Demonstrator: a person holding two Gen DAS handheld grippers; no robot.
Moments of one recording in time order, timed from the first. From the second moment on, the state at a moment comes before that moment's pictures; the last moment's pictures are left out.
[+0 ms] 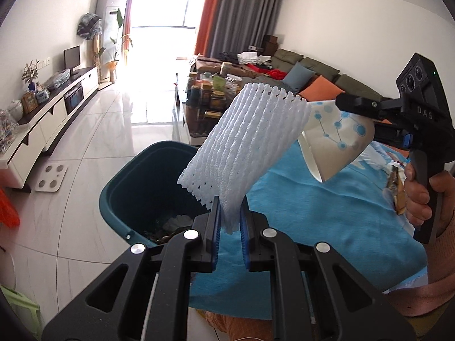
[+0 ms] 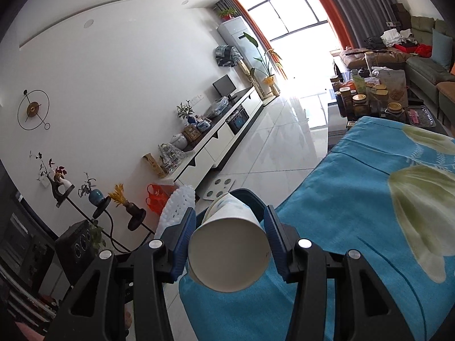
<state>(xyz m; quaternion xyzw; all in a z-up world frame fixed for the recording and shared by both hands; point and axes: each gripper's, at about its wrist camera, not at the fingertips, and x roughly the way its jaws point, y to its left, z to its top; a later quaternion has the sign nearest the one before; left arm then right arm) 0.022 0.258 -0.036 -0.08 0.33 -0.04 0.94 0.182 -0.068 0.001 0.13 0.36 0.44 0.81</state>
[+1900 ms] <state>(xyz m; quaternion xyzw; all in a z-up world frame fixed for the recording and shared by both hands) 0.052 0.255 -0.047 -0.10 0.32 -0.02 0.94 0.185 -0.014 -0.019 0.07 0.39 0.42 0.81</state>
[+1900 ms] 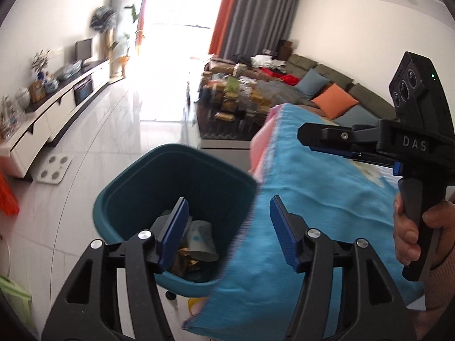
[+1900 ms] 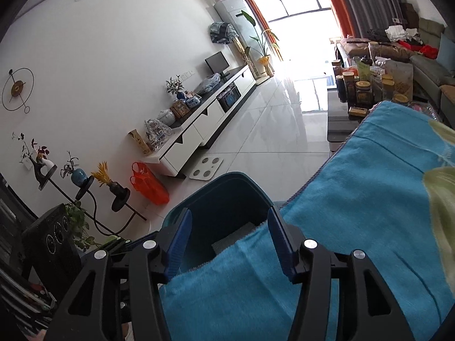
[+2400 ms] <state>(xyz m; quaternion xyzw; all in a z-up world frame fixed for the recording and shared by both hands) 0.040 0.096 -0.034 -0.05 0.32 -0.23 0.92 0.119 -0.216 -0.001 0.09 0.32 0.27 0.90</state>
